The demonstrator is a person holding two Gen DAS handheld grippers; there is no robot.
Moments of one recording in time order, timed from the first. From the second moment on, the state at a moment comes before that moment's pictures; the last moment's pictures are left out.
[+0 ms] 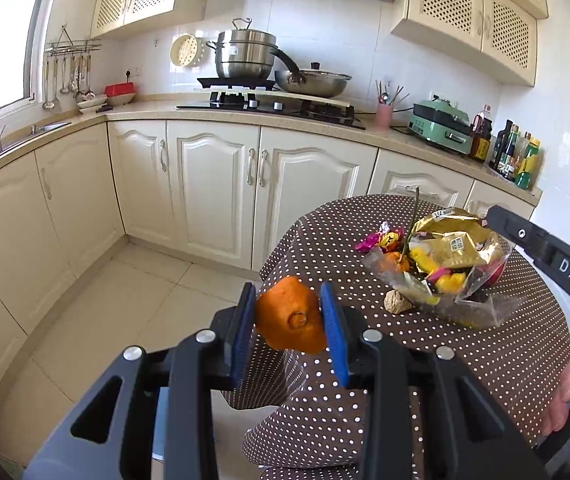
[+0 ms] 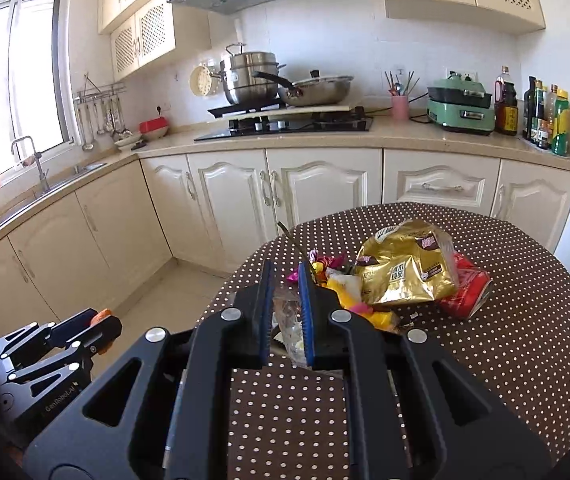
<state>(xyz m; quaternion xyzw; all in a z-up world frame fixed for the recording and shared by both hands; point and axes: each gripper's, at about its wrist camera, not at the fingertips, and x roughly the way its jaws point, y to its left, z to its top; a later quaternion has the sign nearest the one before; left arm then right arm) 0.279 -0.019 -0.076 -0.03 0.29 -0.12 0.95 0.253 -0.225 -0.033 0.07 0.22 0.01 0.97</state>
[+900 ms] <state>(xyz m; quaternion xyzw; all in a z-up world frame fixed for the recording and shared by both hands) 0.248 0.097 -0.065 -0.07 0.27 -0.04 0.96 0.241 -0.076 0.023 0.02 0.18 0.17 0.97</state>
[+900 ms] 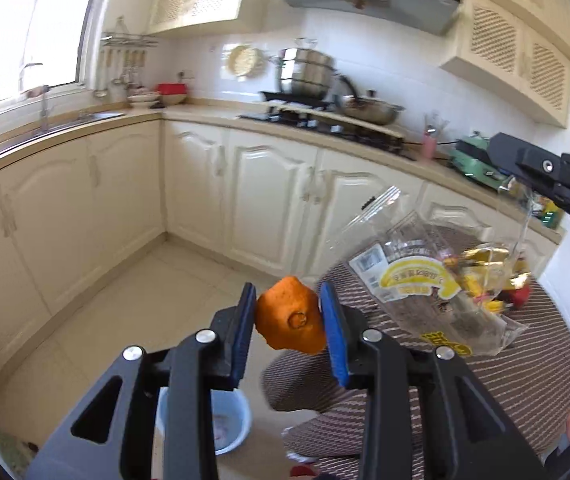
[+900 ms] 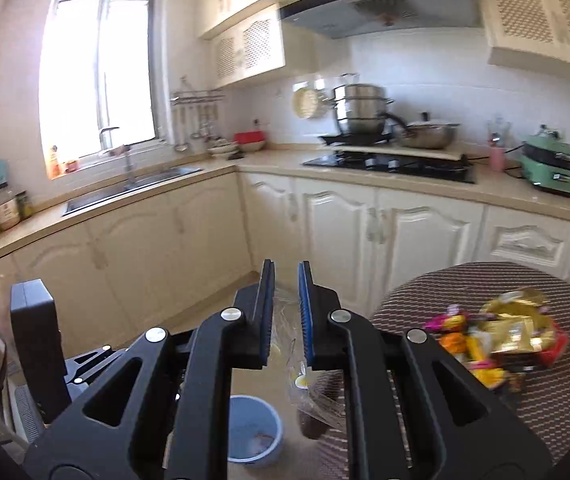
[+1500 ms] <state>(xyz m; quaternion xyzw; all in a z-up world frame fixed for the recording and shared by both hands) 0.322 0.254 -0.285 -0.12 0.45 0.06 0.88 0.375 0.098 -0.226 0.02 0.43 0.25 0.87</state>
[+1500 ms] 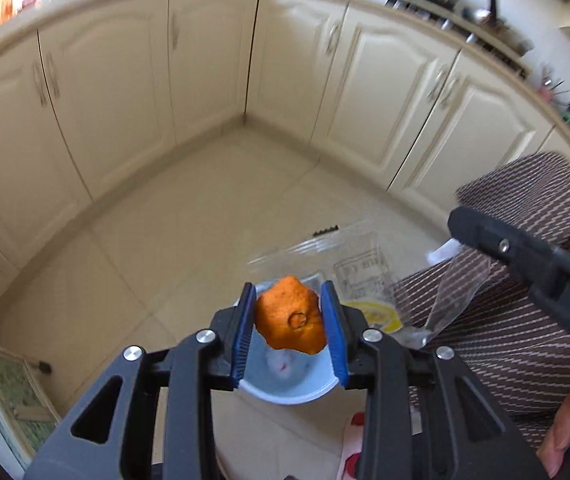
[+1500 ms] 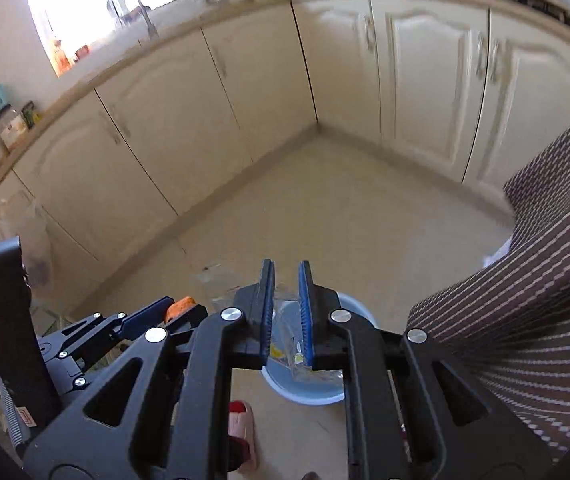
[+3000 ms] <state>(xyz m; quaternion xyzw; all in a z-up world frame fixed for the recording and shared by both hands) 0.381 0.247 -0.412 -0.13 0.53 0.03 0.83 0.429 0.092 -0.384 0.02 0.51 0.16 0.84</state>
